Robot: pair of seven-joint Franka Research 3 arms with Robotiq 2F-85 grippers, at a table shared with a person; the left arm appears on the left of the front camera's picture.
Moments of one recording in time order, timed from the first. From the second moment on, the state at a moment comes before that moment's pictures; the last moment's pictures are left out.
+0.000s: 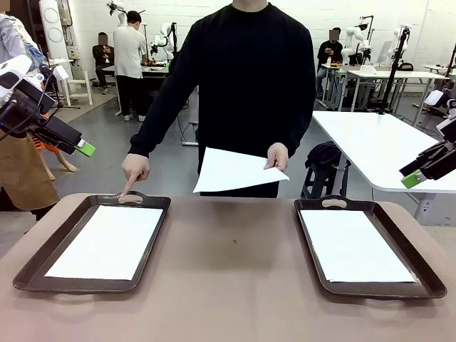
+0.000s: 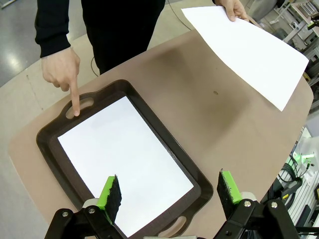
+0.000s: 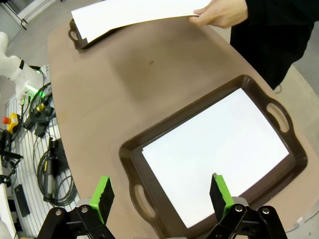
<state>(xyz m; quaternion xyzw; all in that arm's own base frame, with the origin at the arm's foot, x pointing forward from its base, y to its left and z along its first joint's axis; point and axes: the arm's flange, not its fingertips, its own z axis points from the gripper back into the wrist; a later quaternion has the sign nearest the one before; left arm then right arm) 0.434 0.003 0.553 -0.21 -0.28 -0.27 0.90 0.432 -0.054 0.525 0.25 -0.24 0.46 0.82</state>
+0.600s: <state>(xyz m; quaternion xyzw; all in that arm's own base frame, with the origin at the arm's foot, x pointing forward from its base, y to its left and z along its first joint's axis) 0.435 -0.001 0.554 -0.23 -0.28 -0.27 0.89 0.432 -0.054 0.525 0.25 -0.24 0.46 0.82</state>
